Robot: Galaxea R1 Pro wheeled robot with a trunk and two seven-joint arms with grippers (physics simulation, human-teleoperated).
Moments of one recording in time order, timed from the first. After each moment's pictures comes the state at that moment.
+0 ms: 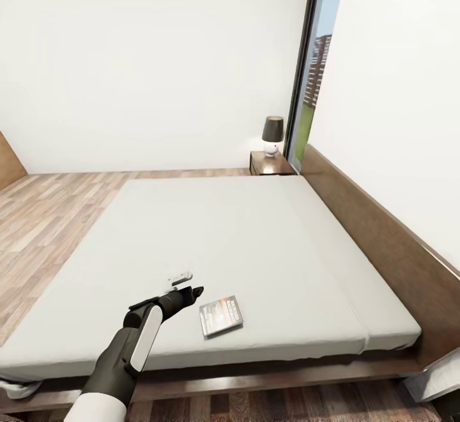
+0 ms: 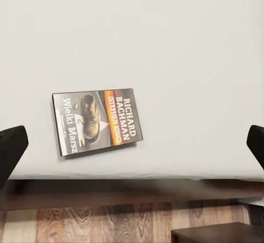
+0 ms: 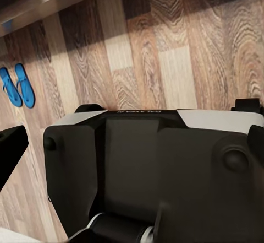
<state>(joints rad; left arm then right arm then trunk) -0.48 -0.12 0.01 -1.12 0.36 0.63 0.03 -0.32 -0.18 -0.09 -0.06 -0.14 0.03 0.65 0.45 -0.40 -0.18</state>
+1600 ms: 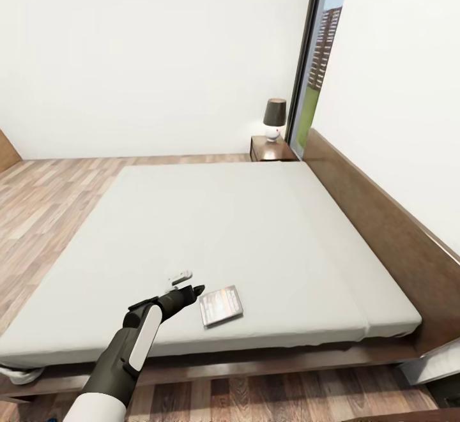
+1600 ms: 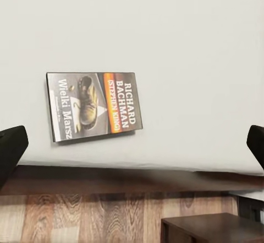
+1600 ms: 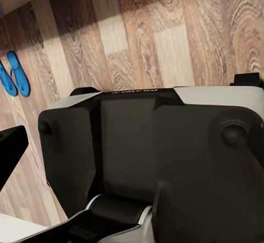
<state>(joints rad) -0.48 -0.12 0.01 -1.12 0.41 0.62 0.03 -0.32 -0.18 -0.09 -0.06 -0.14 0.03 0.65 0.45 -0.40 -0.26</state>
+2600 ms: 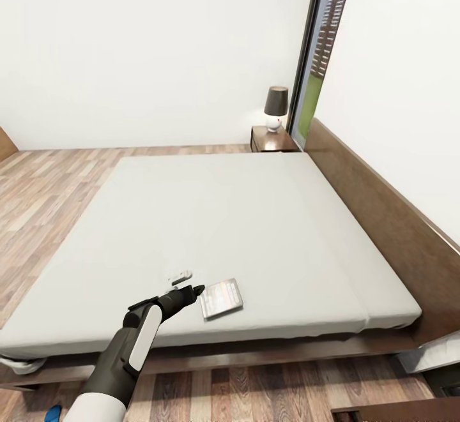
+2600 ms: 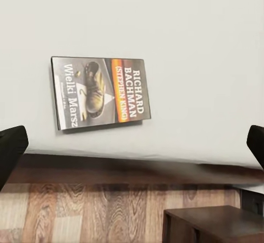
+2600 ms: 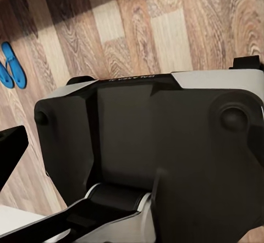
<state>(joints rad) -0.48 -0.12 0.01 -1.12 0.41 0.62 0.03 -0.32 -0.18 -0.09 -0.06 -0.14 0.03 0.65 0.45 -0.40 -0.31</state>
